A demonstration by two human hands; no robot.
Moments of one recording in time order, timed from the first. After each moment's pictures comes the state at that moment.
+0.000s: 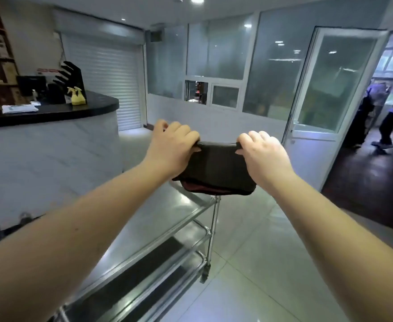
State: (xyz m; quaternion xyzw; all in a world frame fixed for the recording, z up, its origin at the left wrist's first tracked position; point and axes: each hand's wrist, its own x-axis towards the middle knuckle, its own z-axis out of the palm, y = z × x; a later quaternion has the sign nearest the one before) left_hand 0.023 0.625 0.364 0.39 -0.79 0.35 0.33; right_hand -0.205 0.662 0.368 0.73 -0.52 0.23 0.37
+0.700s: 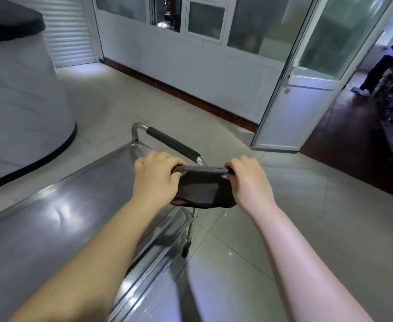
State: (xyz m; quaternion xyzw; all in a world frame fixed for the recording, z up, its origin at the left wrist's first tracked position) left_hand -0.047 0.316 0.173 0.53 -0.79 -0.07 0.31; right_hand -0.258 0.363 0.186 0.70 -0.67 0.23 0.06
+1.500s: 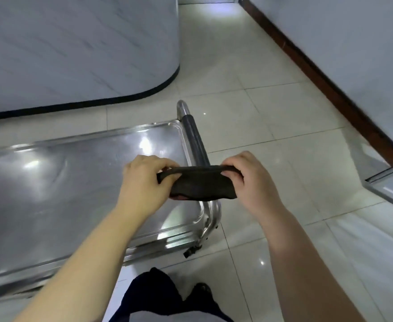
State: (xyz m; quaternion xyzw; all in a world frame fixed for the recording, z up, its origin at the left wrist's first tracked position) left_hand -0.155 0.123 0.107 0.78 -0.54 -0.11 0.31; right_hand -0.361 0.012 0.107 0.86 -0.39 0.24 -0.23
